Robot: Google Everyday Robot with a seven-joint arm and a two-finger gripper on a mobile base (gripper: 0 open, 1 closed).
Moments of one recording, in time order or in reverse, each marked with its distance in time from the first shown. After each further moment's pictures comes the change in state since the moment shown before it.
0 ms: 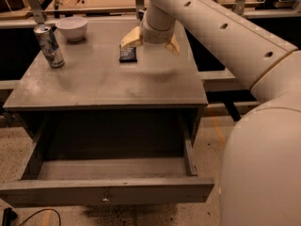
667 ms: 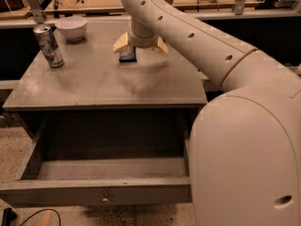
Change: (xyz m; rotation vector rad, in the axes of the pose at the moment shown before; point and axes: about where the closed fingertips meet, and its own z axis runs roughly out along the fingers) arm 0.024 -0.028 0.054 -0.056 0.059 -0.027
